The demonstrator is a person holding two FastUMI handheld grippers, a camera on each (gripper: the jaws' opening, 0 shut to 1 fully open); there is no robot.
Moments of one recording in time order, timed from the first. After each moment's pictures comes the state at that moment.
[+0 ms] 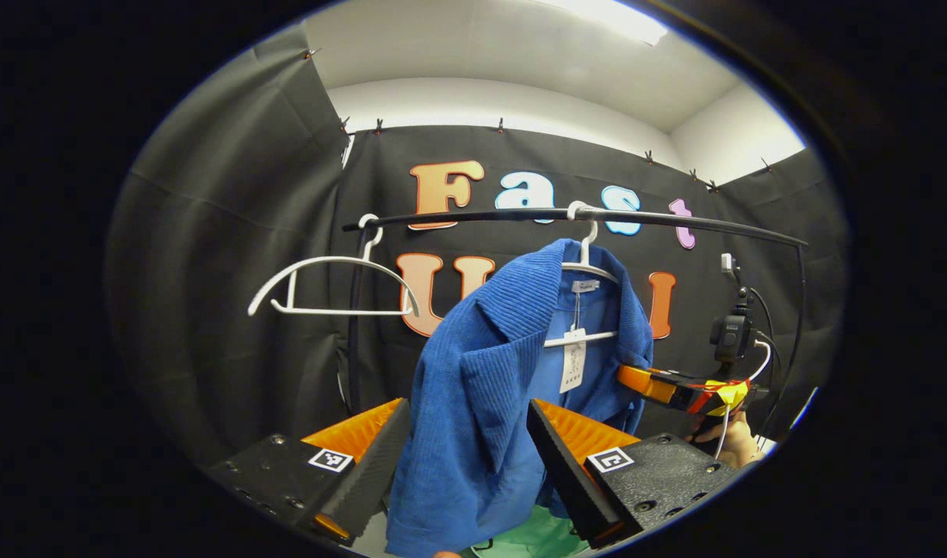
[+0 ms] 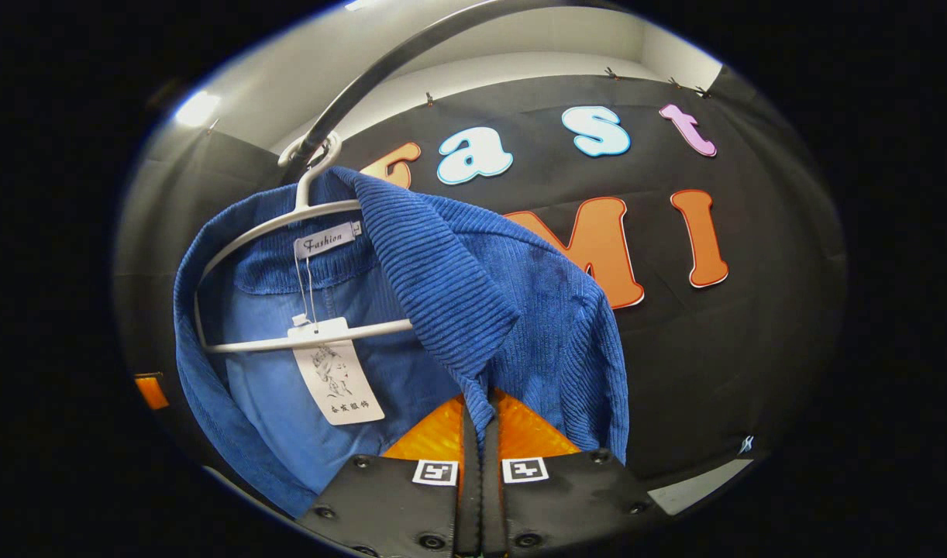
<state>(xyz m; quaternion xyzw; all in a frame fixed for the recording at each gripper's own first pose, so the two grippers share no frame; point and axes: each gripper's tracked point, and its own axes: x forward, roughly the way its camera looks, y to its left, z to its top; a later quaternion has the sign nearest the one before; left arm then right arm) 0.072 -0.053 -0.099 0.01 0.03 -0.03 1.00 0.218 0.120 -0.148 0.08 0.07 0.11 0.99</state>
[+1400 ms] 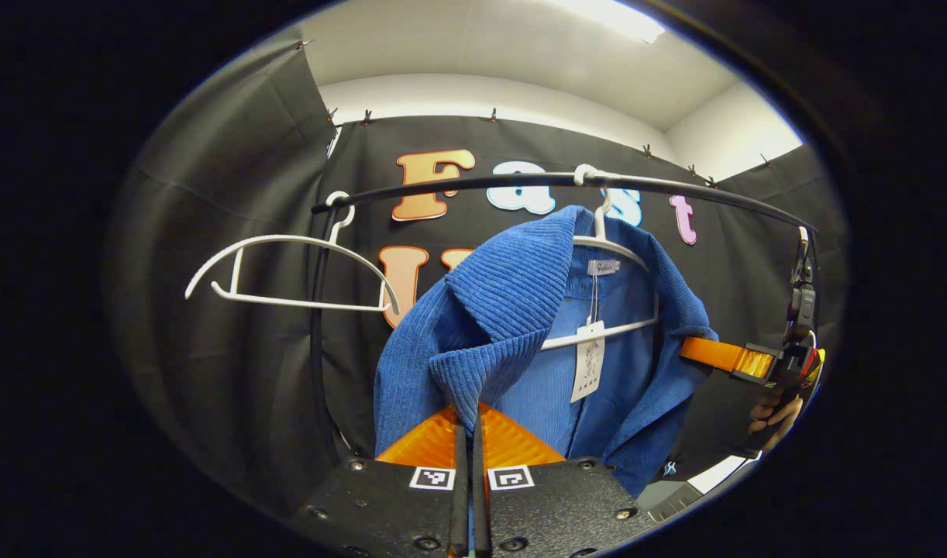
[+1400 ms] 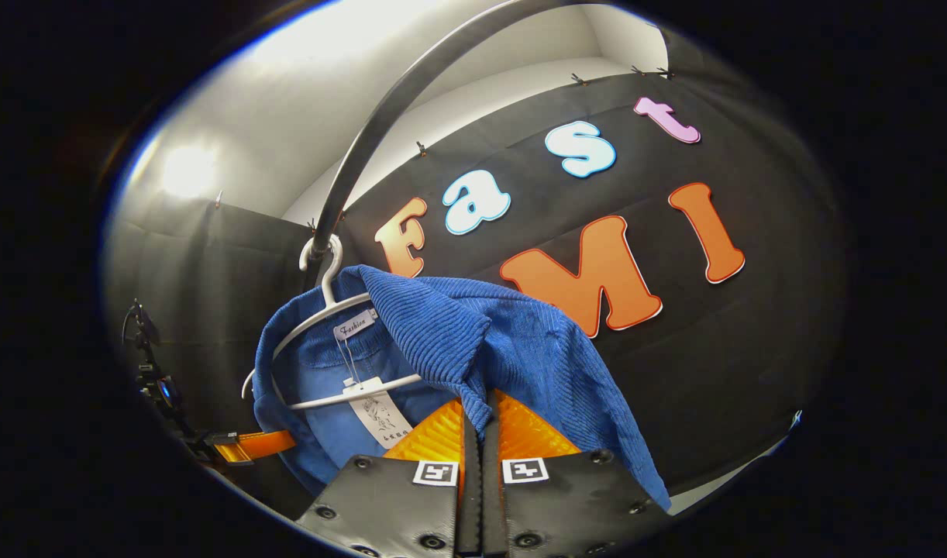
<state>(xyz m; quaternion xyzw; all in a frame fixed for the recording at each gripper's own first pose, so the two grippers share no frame) 0.138 -0.063 -0.118 0.02 0.01 -0.05 1.00 0.182 0.073 -0.093 0.17 0.01 0.17 0.97</state>
